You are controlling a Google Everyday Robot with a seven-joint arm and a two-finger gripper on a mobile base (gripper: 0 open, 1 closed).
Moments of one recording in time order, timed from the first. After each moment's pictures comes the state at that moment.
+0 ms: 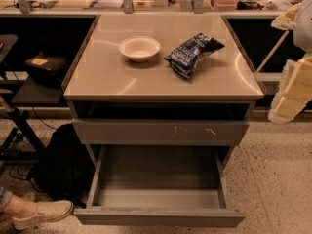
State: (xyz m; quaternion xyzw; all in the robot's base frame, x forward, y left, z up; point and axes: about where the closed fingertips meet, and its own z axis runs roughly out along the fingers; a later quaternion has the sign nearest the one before) arm 0.437 -0.207 1.007 -0.60 0.77 -0.07 0.20
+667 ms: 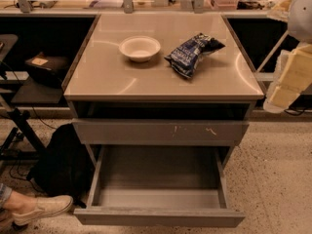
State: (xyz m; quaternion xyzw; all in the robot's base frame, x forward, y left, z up) arm 0.451 -0.202 1.015 -0.61 0.76 -0.08 0.21
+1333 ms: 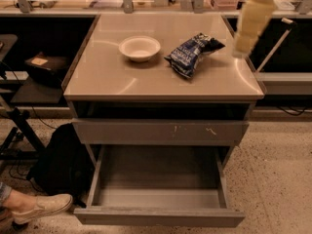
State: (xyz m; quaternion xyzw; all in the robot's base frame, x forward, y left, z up) arm 0.556 -0.195 1.040 -0.57 0.79 -0.14 0.17
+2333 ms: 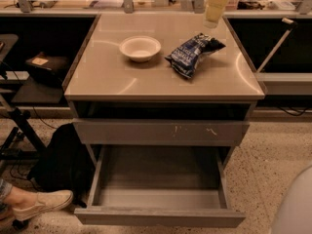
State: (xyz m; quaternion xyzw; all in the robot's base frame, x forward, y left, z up) arm 0.652 -0.160 1.065 -0.55 0.79 -0.19 0.21
